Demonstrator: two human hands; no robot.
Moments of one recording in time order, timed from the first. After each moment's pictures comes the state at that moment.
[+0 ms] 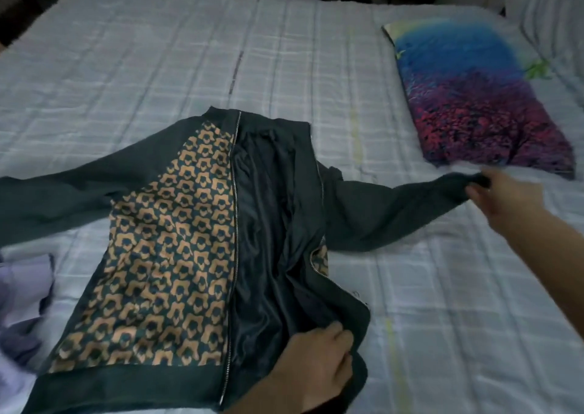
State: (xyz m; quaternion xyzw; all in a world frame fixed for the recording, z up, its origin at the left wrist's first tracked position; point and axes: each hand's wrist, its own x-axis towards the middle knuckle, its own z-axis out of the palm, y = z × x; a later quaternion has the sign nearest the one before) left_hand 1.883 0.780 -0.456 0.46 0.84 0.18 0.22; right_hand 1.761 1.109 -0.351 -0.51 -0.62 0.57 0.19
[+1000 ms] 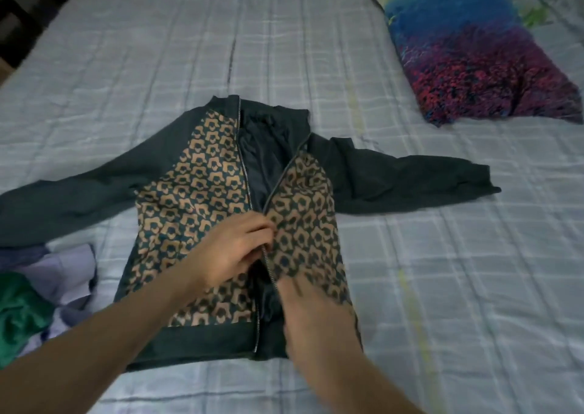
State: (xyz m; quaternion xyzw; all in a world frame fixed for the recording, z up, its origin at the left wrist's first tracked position) left_hand 1.768 0.652 -0.401 0.54 0.82 0.17 0.02; right_hand 1.927 0.796 -0.361 -0.01 -0.98 0.17 -0.10
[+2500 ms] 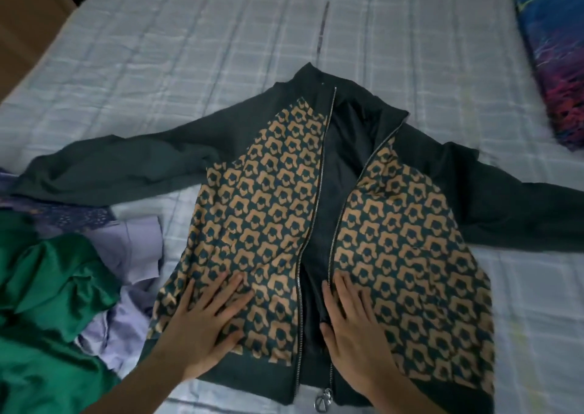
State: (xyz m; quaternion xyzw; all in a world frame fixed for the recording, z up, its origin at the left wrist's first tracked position) left_hand 1.829 0.426 -0.530 0.28 0.94 -0.04 0.20; right_hand 1.883 0.728 -0.532 0.06 -0.97 0.10 -0.21
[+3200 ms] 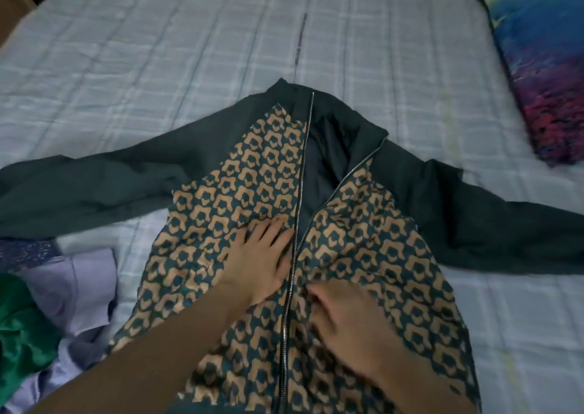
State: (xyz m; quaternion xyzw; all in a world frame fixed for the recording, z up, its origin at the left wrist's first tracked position) left_hand 1.688 0.579 -0.526 0.27 0.95 0.03 0.12; right_hand 1.794 0.758 -0.472 0.06 -0.95 0.23 -0.20
